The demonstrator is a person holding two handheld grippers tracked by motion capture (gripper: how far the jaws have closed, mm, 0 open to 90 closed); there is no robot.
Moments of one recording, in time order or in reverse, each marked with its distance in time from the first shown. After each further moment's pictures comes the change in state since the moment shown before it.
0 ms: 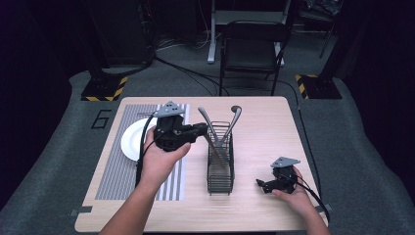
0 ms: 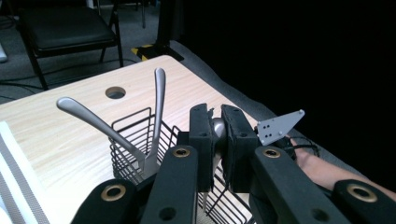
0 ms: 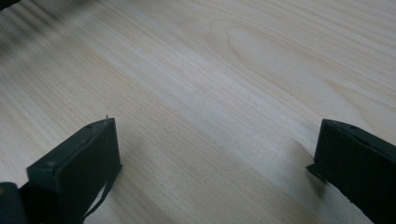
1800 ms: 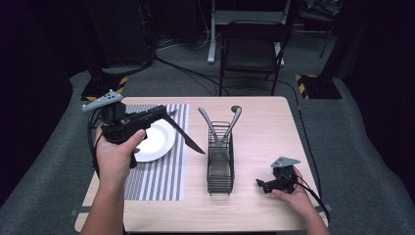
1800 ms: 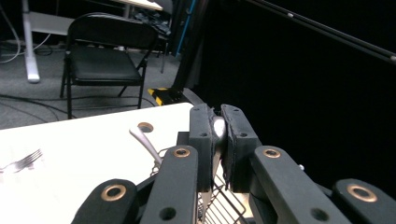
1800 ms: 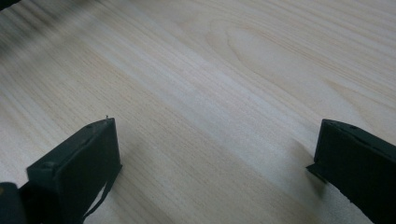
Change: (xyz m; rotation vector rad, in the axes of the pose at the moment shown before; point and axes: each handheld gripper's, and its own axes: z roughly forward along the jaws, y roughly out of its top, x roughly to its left) left arm 0.051 0.004 -0.085 -0.217 0.049 -0.157; right arm 0.000 0.000 0.000 0.001 0.001 0.000
